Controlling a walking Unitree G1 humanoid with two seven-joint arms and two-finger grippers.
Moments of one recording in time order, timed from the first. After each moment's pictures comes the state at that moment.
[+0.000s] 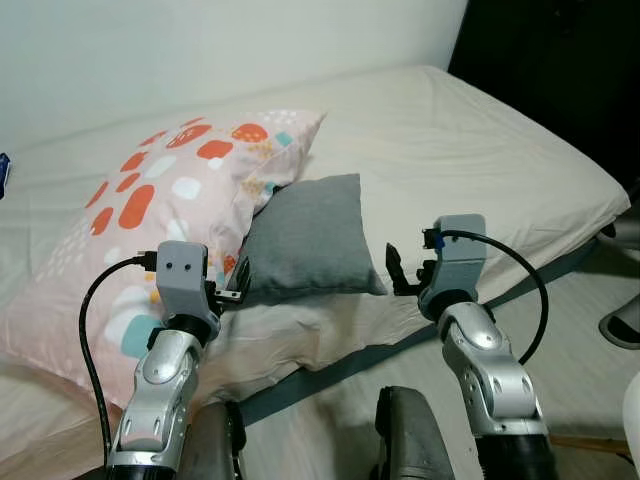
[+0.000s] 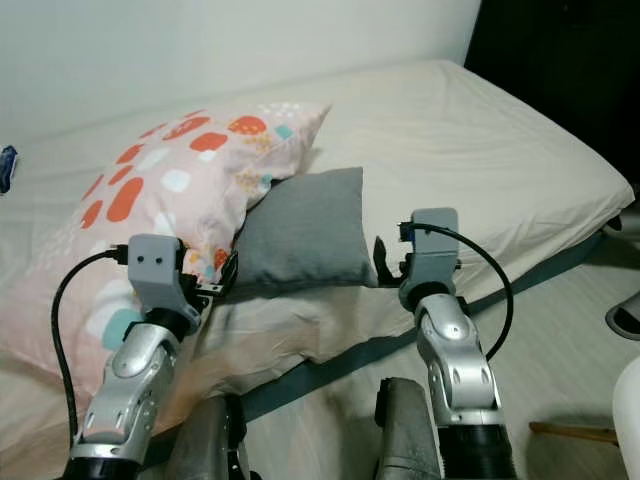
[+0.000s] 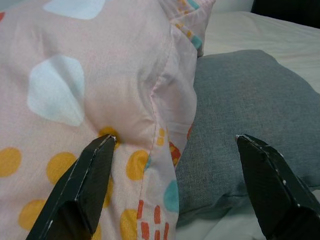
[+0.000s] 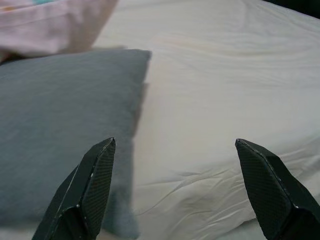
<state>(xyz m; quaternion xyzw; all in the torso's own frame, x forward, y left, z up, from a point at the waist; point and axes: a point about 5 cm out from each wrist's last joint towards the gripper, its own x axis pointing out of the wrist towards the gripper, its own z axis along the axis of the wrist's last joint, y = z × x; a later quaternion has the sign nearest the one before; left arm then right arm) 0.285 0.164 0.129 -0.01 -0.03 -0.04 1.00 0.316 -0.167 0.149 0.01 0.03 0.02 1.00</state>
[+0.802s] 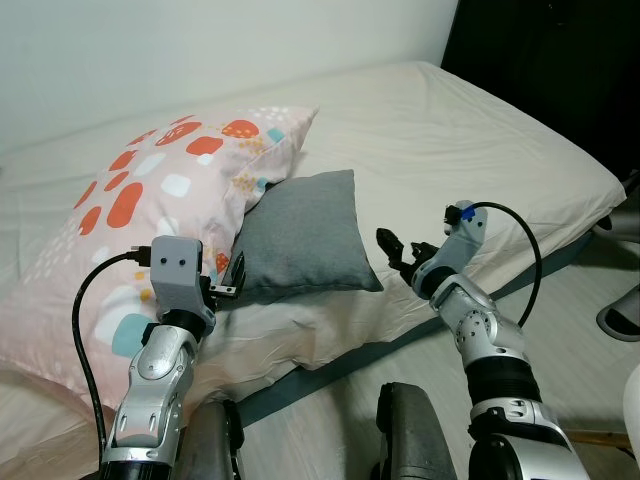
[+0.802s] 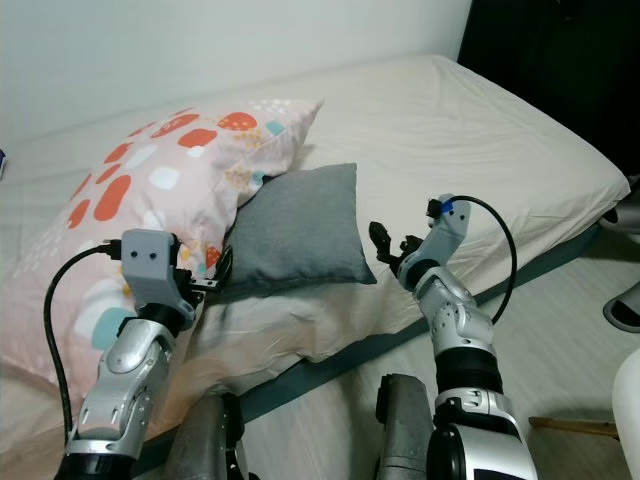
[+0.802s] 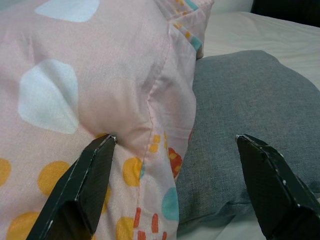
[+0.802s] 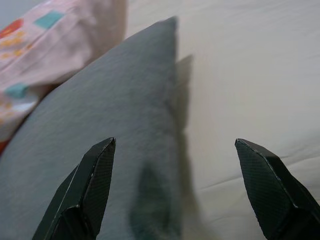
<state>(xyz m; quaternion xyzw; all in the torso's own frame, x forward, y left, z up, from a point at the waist) 0.287 0.167 0.132 -0.01 -0.04 -0.04 1.00 0.360 -0.163 0.122 0.26 0.11 0.13 0.95</state>
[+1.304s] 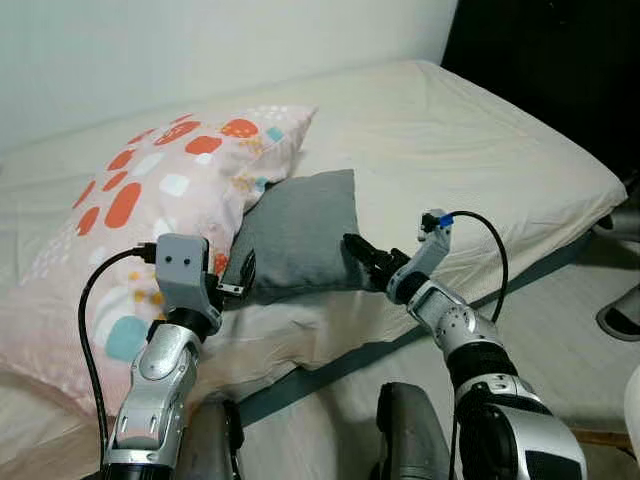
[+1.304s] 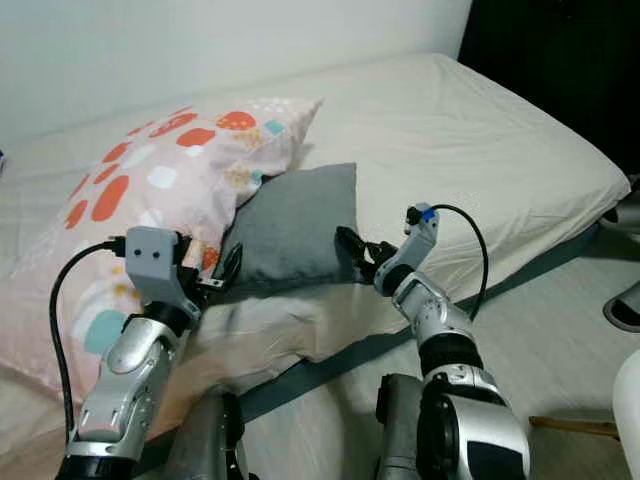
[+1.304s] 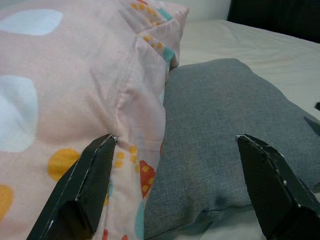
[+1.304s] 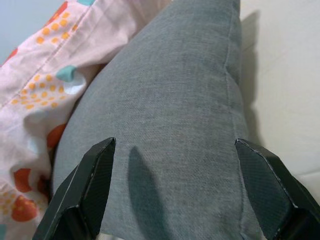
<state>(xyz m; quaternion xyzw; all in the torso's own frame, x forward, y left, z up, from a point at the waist) 0.284 0.159 0.139 -0.01 -0.06 -0.08 1.00 0.369 -0.139 0.109 0.34 0.13 0.20 0.91</state>
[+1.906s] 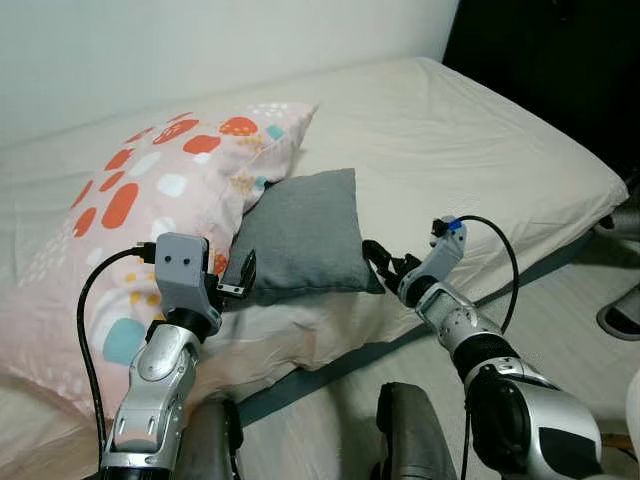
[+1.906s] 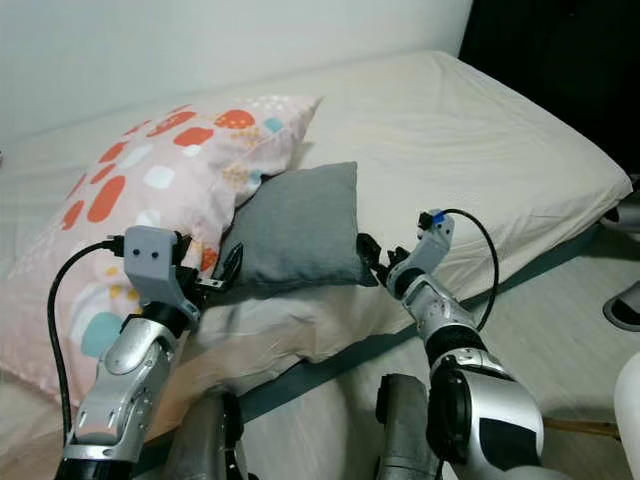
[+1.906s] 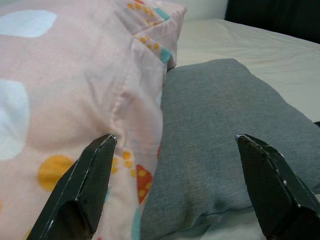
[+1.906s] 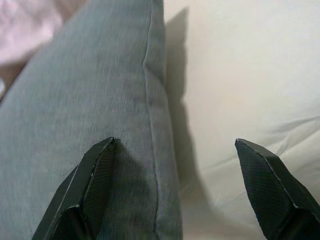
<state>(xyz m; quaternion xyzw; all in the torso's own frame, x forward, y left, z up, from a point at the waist) 0.282 0.158 0.142 -0.01 -0.06 -0.08 1.00 0.369 -0.154 0.091 0.29 0.17 0.13 0.93</state>
